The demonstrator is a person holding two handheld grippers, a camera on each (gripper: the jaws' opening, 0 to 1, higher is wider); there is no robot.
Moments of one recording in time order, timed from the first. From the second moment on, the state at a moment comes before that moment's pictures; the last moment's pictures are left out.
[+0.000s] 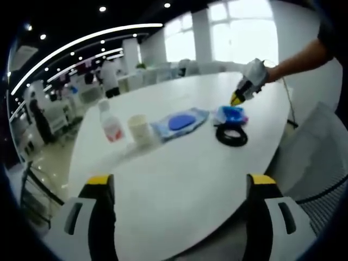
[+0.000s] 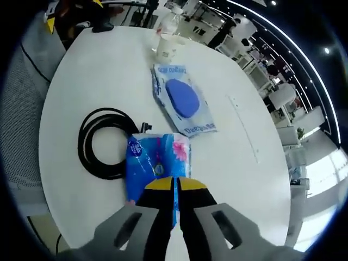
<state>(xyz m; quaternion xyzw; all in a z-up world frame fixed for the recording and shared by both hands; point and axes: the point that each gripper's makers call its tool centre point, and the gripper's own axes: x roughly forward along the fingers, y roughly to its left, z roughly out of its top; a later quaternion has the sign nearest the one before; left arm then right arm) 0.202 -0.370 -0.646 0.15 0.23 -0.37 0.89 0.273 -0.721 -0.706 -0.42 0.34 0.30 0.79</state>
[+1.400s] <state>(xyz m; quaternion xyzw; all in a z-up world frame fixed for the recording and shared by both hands) 0.204 -0.365 -0.652 0.15 0.25 -0.36 0.89 0.275 -0.709 -0.765 -0.35 0.42 0.35 0.76</state>
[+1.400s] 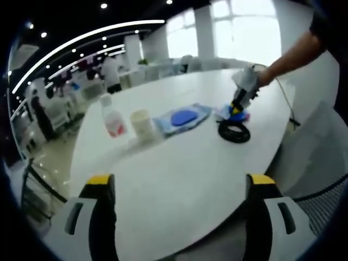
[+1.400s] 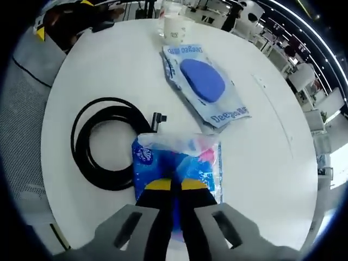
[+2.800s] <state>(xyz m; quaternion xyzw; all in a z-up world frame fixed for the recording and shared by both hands) 0.202 -0.370 -0.648 0.14 0.24 -0.37 0.89 0.294 -0.721 -0.706 -0.43 0.36 0.36 0.75</state>
